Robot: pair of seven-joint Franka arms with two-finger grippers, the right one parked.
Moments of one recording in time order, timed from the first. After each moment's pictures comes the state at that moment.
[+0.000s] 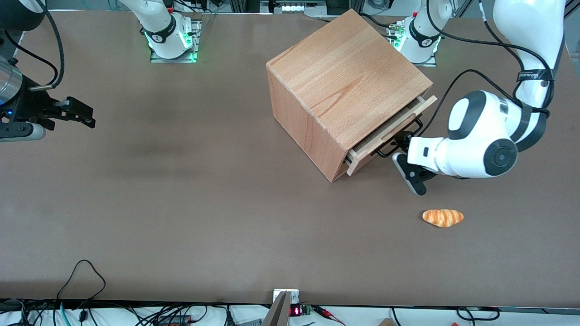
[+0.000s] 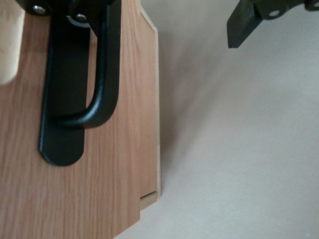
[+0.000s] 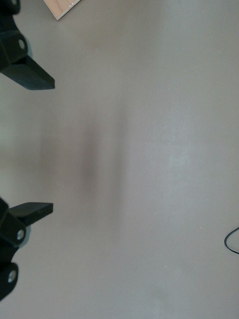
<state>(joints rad) 0.14 0.47 -0.40 -1.59 -0.10 1.74 0.69</state>
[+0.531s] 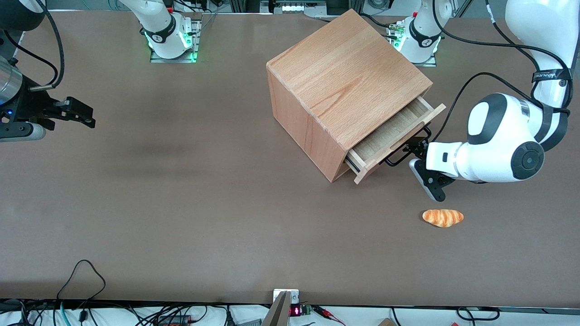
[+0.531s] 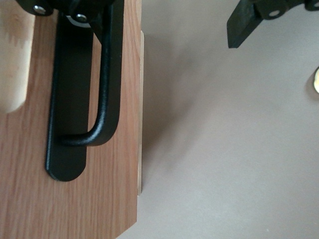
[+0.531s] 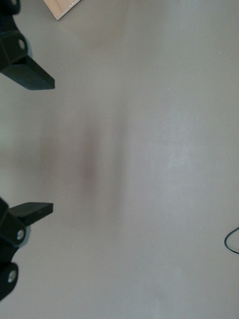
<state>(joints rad) 0.19 0.48 -0.39 -1.55 -0.10 1.74 0.71</state>
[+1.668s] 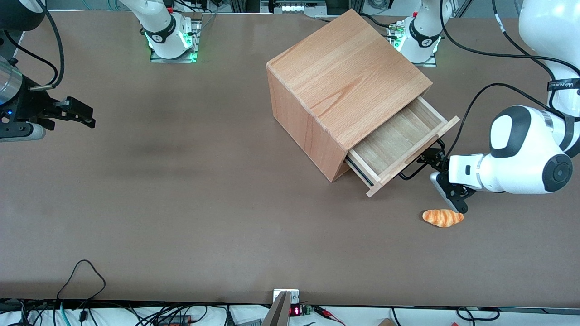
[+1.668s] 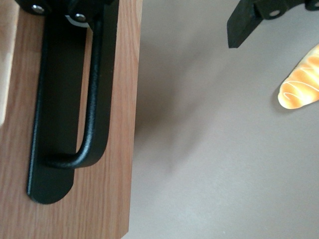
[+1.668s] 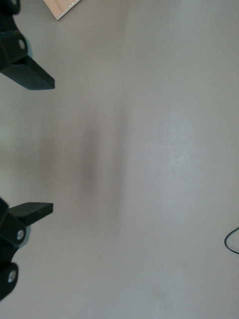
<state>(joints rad) 0.26 0.55 -0.39 -1.48 -0.10 1.74 0.73</state>
